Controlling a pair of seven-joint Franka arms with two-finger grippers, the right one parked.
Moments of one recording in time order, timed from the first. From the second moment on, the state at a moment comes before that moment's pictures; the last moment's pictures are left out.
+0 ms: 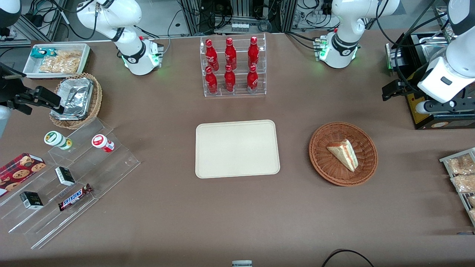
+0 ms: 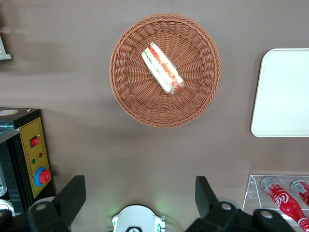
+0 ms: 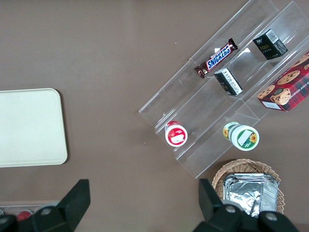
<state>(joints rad) -0.03 -0.05 -0.06 -1.67 -0.01 1.45 -0.12</state>
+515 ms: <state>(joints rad) -0.03 -0.01 -0.06 -1.70 -0.01 1.45 -0.12</state>
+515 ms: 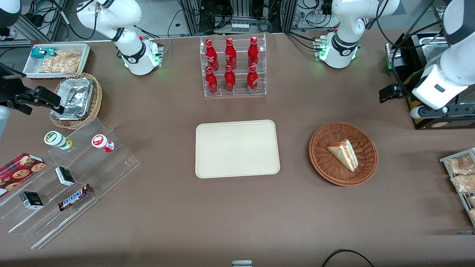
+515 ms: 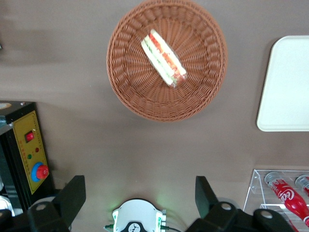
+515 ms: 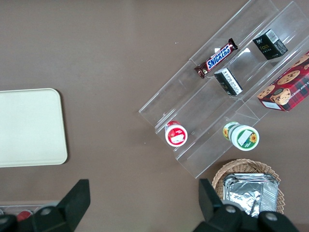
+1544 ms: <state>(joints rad) -0.04 0.12 -0.06 -2.08 -0.01 2.10 -0.25</state>
